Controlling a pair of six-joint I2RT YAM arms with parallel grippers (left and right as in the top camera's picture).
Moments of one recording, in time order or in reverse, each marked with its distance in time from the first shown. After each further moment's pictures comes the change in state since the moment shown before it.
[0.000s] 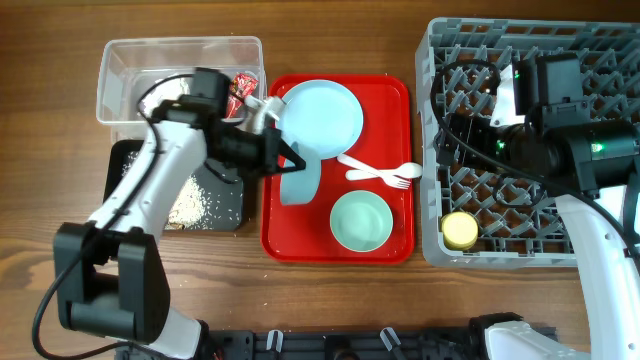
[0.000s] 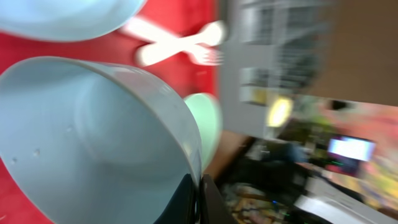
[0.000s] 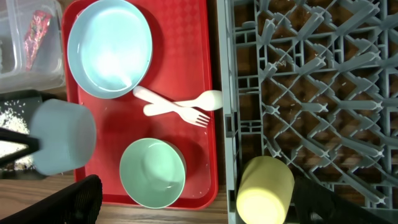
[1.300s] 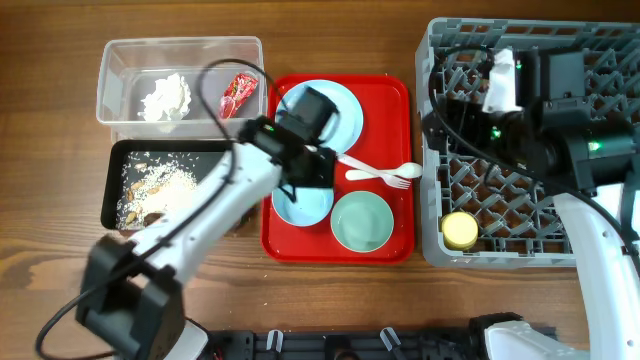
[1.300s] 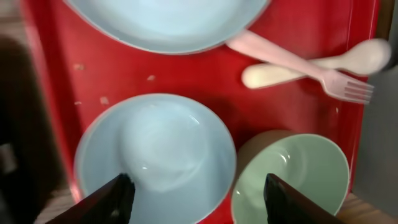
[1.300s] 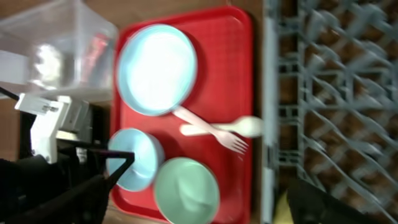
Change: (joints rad) left arm -0.374 -0.036 0.082 -0.006 -0.796 -0.344; right arm 0.014 0.010 -0.002 0.144 -0.136 0.006
